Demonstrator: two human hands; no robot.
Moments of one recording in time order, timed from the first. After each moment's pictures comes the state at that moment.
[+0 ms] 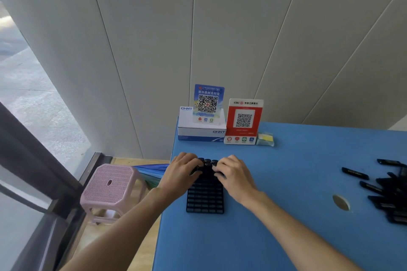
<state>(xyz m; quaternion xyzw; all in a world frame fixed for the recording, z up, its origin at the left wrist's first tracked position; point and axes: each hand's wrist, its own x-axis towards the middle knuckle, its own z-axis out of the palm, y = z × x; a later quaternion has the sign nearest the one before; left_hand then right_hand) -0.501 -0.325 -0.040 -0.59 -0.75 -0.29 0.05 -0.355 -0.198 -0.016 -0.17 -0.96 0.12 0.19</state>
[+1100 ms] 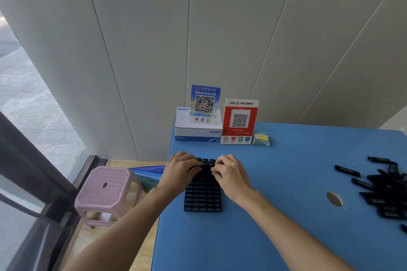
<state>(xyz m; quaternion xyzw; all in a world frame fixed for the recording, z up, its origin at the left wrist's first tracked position) -0.499 -0.320 -0.042 -0.56 -0.76 -0.34 0.05 -0.355 -0.203 -0.019 -0.20 -0.96 0.12 0.16</state>
